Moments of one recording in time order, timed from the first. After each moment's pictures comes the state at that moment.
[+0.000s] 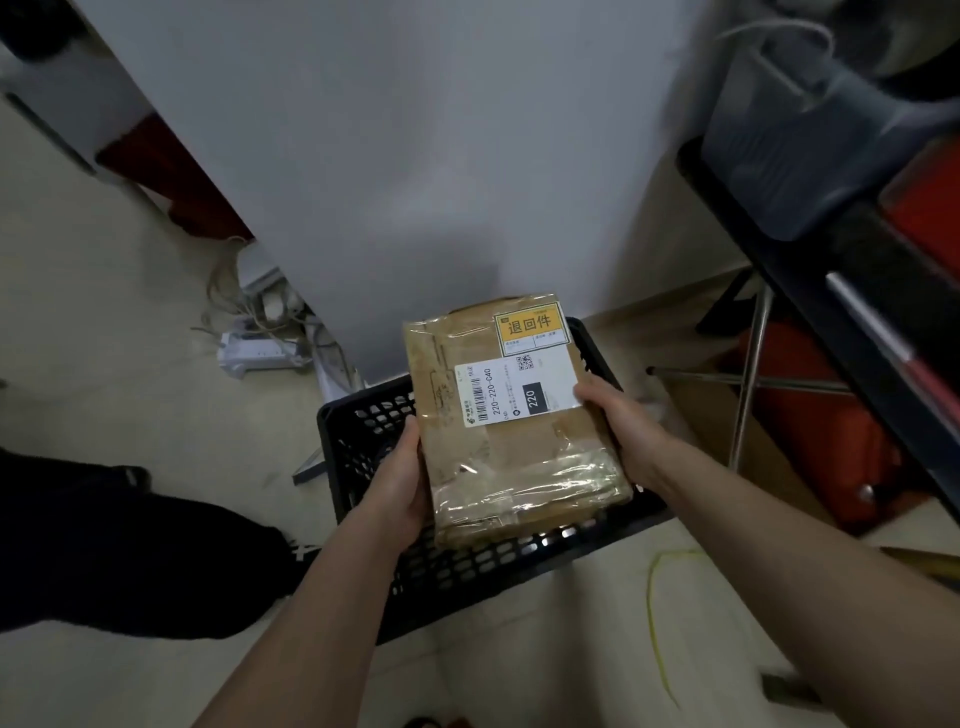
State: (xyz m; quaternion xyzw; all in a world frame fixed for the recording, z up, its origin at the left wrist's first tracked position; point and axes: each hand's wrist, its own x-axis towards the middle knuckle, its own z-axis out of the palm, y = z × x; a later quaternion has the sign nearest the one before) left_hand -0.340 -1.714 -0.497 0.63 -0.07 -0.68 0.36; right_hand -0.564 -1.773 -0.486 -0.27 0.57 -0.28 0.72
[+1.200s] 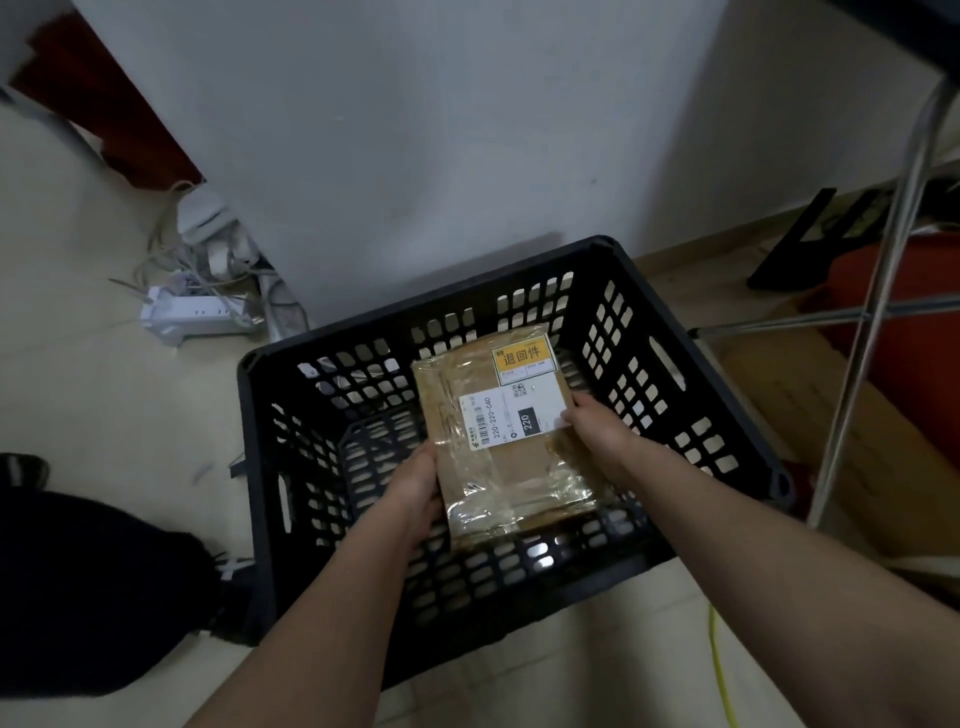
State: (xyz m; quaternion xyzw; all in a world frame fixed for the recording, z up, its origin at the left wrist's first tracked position) left_hand -0.350 -1.730 -0.731 0.70 -0.10 -0.63 0.32; right_hand -0.542 -1.794 -0.748 -0.36 0.66 -0.16 0.64
